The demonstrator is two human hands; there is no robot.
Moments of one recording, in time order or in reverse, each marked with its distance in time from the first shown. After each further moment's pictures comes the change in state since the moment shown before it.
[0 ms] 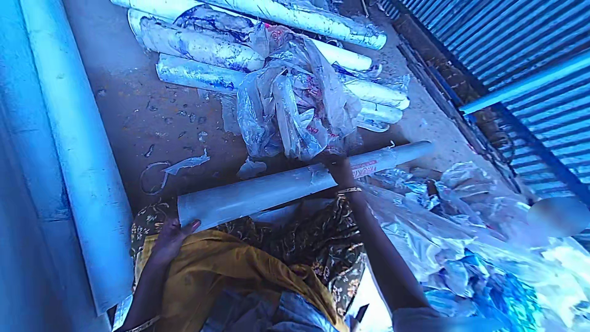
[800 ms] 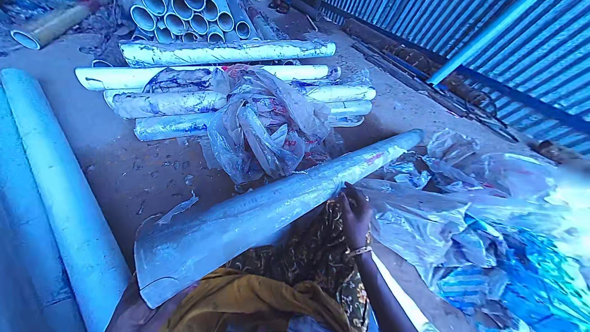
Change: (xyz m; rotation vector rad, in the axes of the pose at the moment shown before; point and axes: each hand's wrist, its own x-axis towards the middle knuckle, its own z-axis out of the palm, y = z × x) left_hand -0.020 0.115 0.003 0.617 -0.451 0.680; right_hand -0.132 0.011 -0.006 0.367 0.727 -0.107
